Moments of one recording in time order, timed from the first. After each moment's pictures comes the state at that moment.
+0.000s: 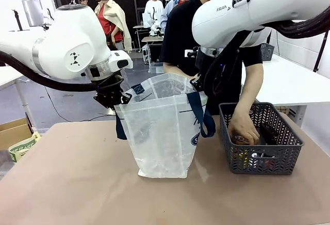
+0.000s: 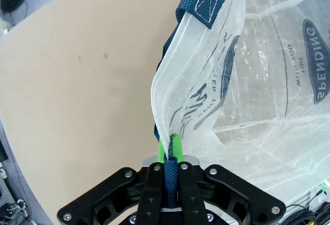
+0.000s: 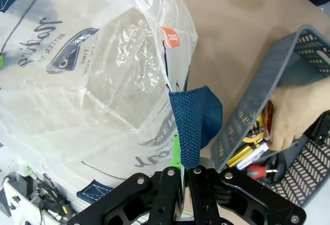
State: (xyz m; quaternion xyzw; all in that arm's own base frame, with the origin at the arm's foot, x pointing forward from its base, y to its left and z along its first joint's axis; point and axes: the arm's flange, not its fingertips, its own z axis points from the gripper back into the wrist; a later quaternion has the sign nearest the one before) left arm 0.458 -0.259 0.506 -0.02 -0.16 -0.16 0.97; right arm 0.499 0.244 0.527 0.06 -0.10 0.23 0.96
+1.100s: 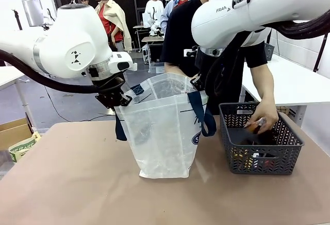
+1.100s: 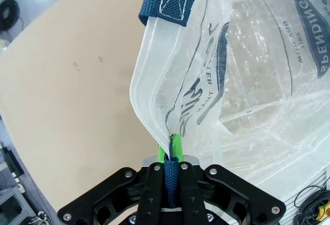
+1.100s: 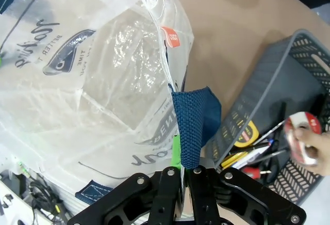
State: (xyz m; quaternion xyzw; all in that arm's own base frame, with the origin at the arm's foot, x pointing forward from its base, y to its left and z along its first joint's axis) left arm 0.455 -0.262 0.507 -0.01 -0.15 -0.23 0.96; right arm 0.498 0.244 0.530 0.05 -0.11 0.25 0.96
